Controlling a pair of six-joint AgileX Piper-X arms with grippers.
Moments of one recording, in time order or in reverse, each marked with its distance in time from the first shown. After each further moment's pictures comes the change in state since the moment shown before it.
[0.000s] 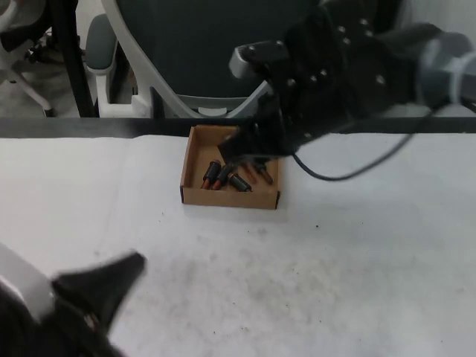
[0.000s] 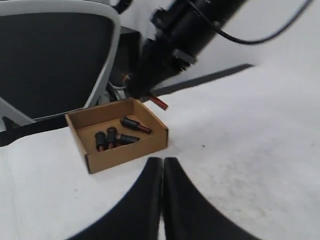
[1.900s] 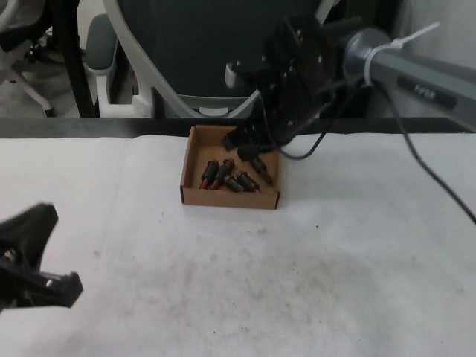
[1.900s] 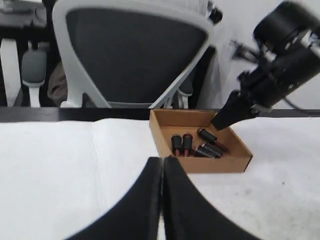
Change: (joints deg) left arm 17.5 1.1 0.4 -3.8 8.5 -8.4; right arm -5.1 22.5 -27.2 17.2 3.1 -4.3
